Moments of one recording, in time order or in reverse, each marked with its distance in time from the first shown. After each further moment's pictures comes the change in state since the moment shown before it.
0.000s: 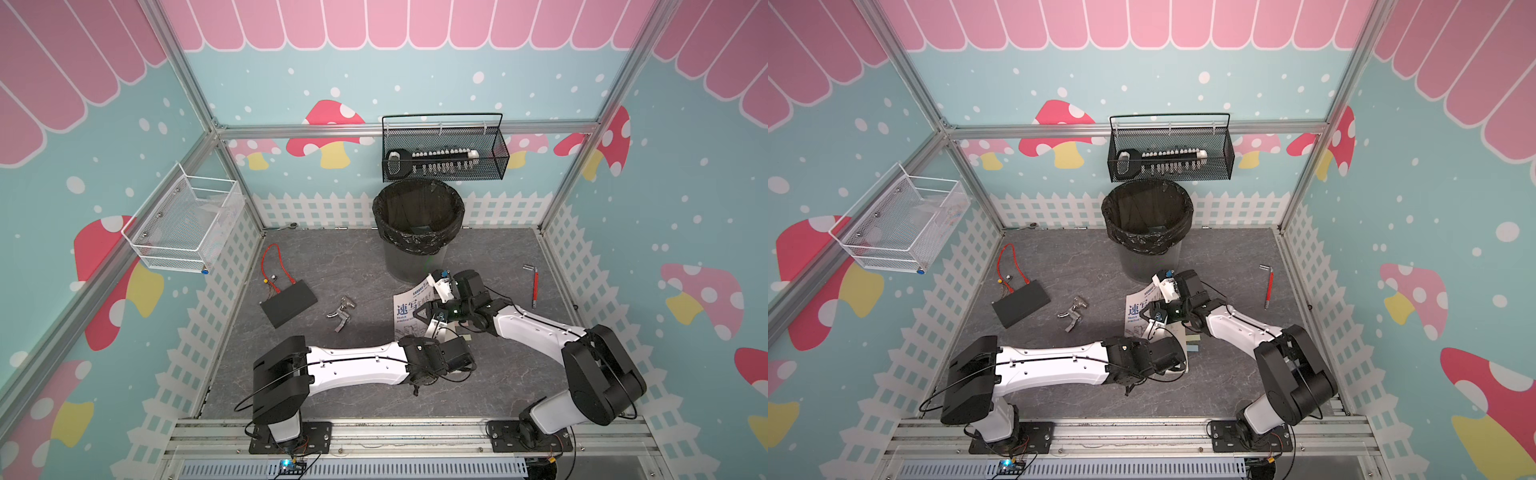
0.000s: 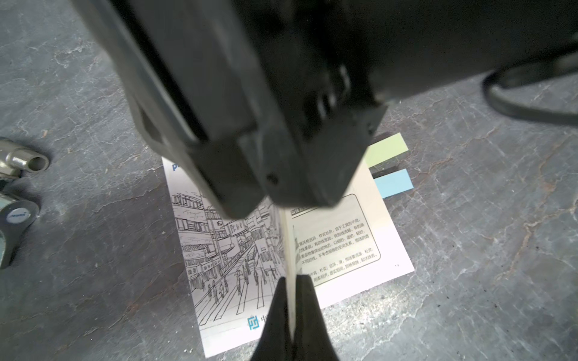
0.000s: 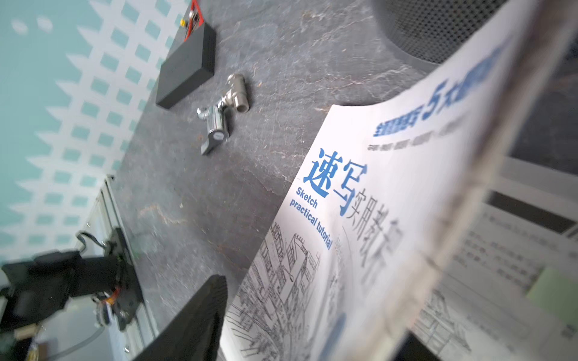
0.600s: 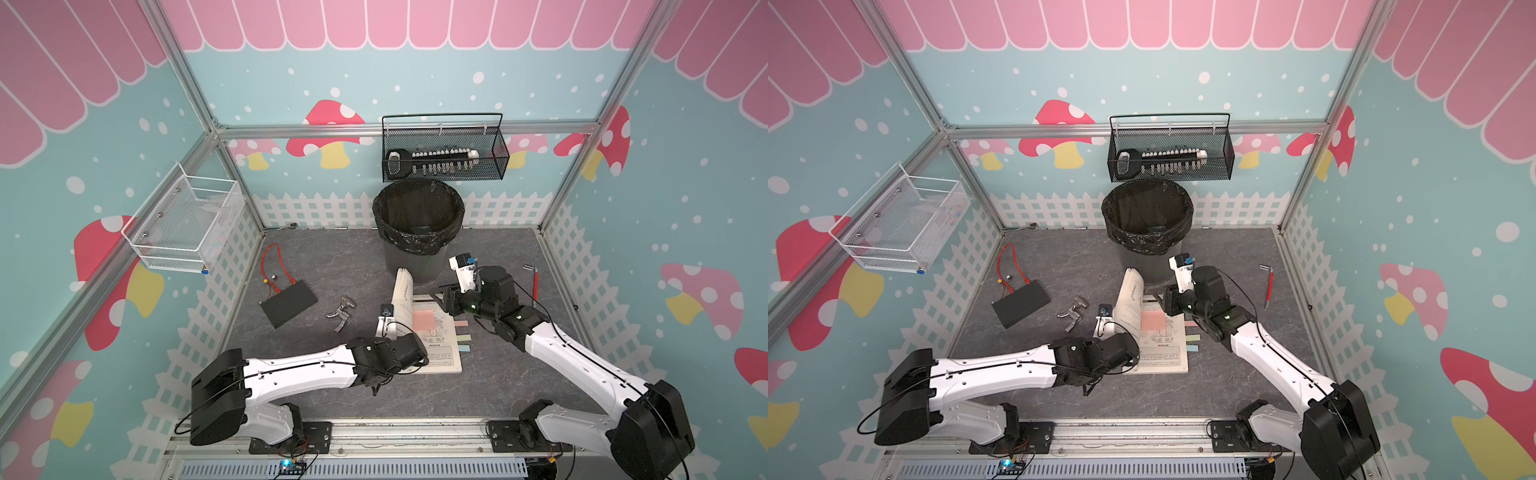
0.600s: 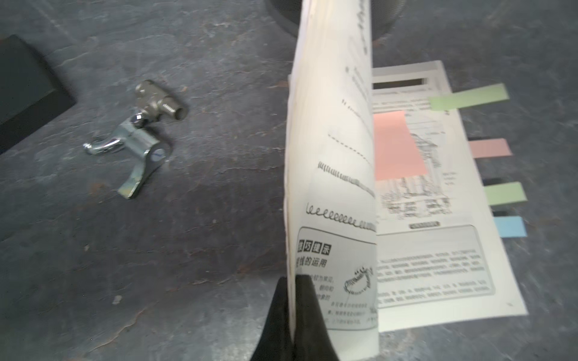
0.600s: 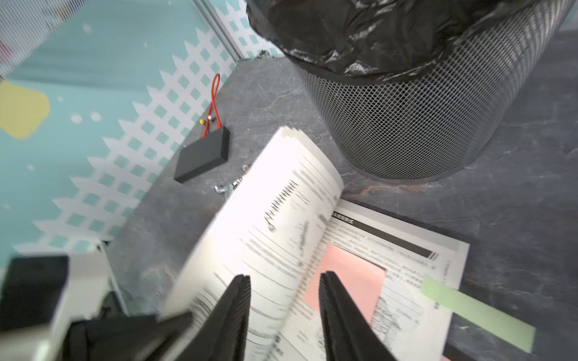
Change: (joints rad) left arm 0.148 -0.371 -0.379 -0.006 -0.075 -0.161; right arm 0.000 -0.307 -0.040 -0.016 0.162 0.026
